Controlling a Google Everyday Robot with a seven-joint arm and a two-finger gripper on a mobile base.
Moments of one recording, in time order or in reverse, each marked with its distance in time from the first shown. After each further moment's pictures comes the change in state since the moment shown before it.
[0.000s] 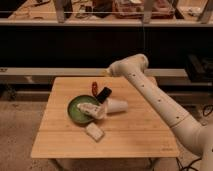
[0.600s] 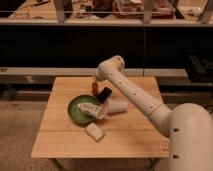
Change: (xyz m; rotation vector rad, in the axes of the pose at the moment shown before) arm -0.020 -0.019 0.092 -0.015 -0.175 -0.286
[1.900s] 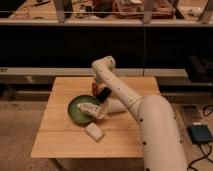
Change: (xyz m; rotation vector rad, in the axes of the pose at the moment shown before) arm -0.051 0.010 0.073 0.041 -0.278 0.062
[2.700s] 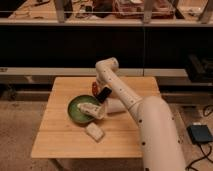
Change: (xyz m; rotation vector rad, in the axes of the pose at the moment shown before) arm -0.019 0.001 0.014 0.047 -0.019 0.035
